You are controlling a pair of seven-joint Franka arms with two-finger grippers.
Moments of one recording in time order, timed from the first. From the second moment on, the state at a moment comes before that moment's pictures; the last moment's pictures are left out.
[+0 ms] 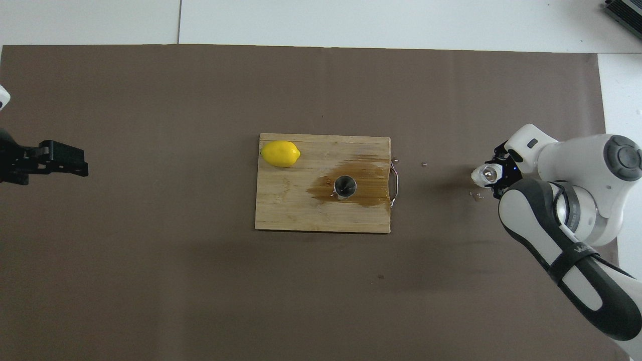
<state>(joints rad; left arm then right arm) -0.02 -0.06 -0.05 -1.64 -0.02 1.56 -0.14 -0.15 0.19 0.10 -2.15 0.10 2.43 -1.61</state>
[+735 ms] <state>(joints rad) -0.02 -0.06 -0.05 -1.64 -0.02 1.56 -0.14 -0.14 0.19 0.13 -2.02 0.06 2.26 -1.49</state>
